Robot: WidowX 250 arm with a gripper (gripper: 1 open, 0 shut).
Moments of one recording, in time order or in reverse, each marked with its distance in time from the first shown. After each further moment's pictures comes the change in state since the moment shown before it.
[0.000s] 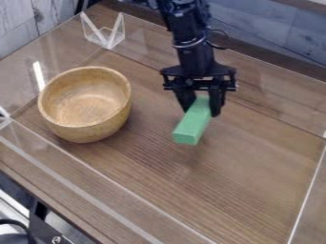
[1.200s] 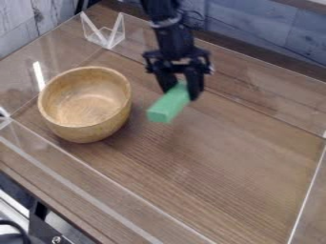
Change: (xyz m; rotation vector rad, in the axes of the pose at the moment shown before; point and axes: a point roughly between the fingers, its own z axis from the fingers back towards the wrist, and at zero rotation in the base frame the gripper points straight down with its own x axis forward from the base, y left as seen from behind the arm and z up) arm 0.009 0.009 0.008 -0.039 0.078 -0.126
